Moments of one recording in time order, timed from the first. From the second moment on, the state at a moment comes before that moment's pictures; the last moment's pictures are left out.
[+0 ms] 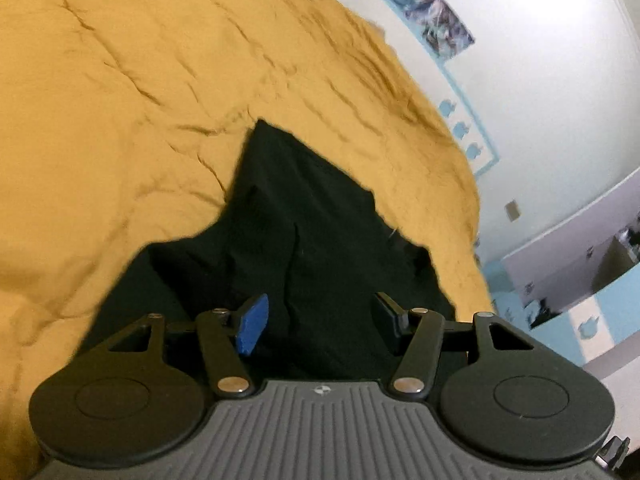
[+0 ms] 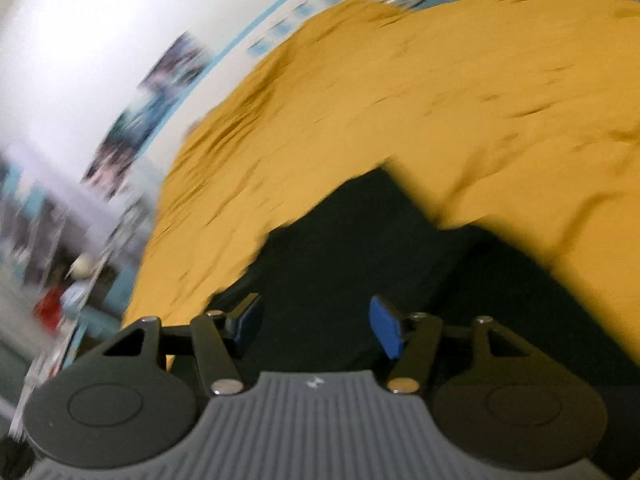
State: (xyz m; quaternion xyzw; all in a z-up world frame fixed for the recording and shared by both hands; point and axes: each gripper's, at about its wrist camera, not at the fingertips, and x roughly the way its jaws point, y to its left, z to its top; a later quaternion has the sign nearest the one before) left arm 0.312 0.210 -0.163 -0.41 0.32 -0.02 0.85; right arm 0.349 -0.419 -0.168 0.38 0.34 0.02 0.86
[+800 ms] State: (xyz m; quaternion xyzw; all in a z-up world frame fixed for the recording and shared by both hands) left arm 0.325 0.209 -0.198 -0.42 0.35 -0.02 0.84; right arm 0.375 -0.488 -0.253 0.50 0.34 -0.06 0.80
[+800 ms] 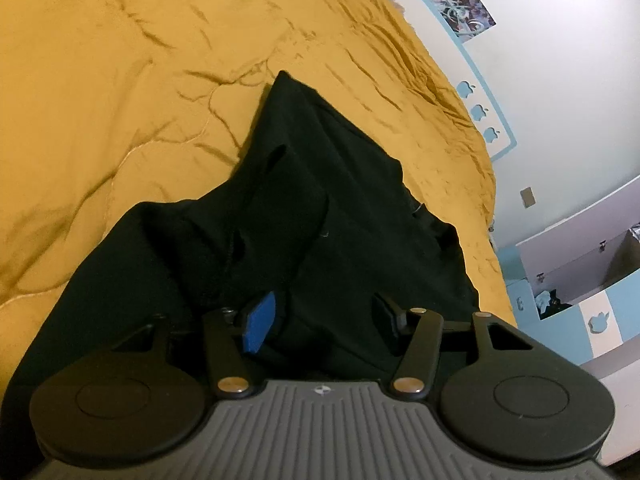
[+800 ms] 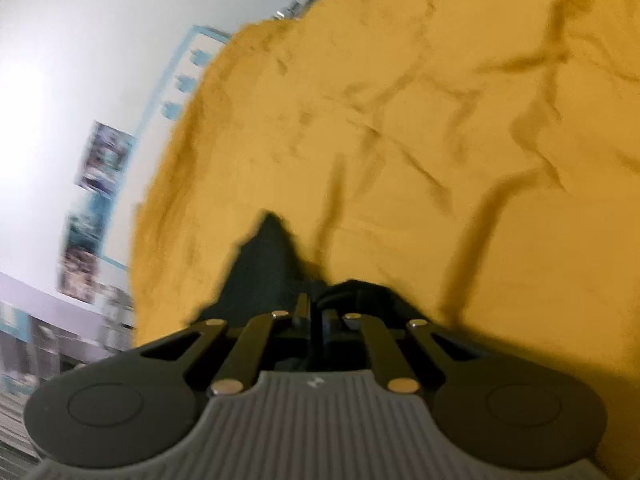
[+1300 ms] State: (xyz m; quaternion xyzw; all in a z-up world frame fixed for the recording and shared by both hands) left arm 0.204 0.190 -0.096 -0.31 0.32 -0.12 0.89; right arm 0.251 -0.513 -0.116 0.33 0.30 0.11 0.89
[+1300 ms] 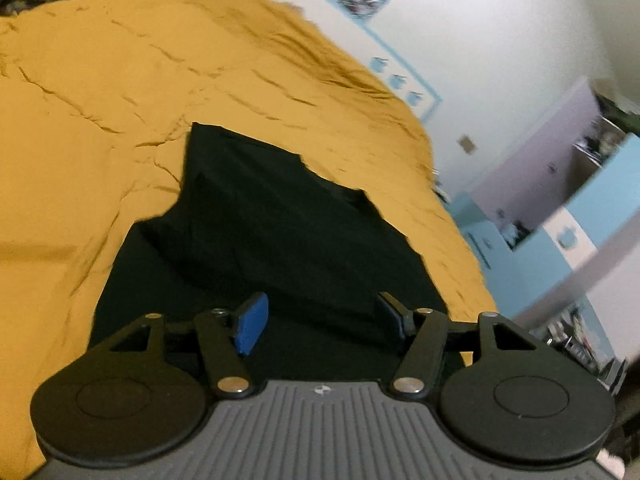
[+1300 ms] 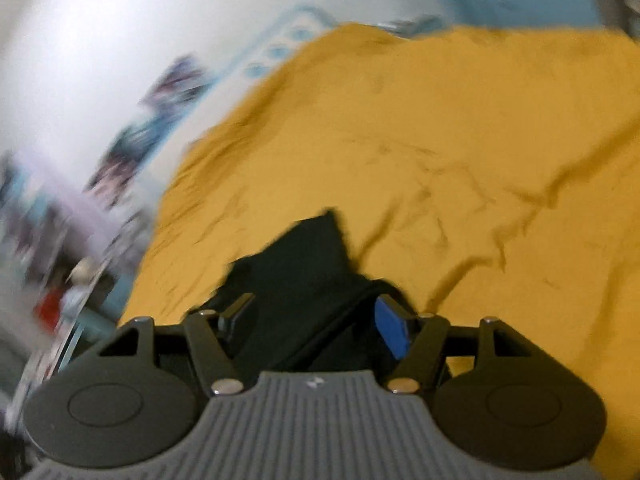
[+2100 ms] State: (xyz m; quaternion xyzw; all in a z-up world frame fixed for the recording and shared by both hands) left arm 0.024 0.236 -0.159 -0.32 0.34 -0.13 0.87; right arm 0.049 -0.618 -0.205 0.28 0.39 0.28 0.83
